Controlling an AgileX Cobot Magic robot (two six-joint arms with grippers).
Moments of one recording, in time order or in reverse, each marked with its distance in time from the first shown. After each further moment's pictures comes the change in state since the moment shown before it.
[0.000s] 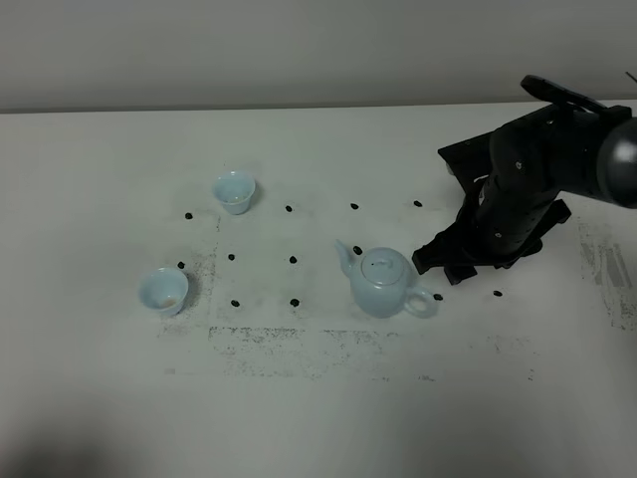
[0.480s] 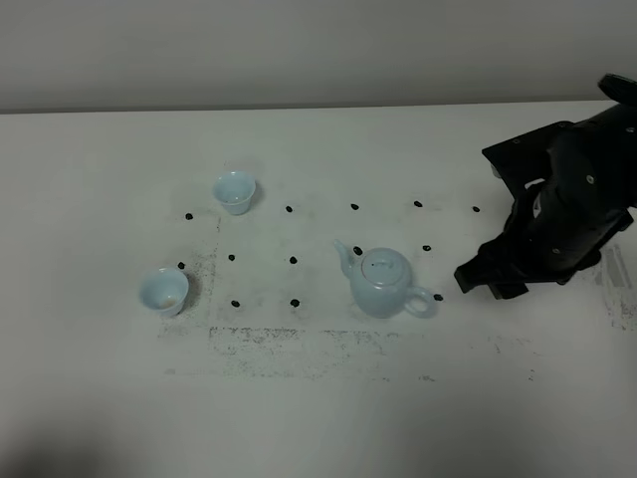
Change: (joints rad) left arm 0.000 0.000 0.000 0.000 0.000 0.000; right arm -0.001 -0.264 0.195 -0.050 0.058 0.021
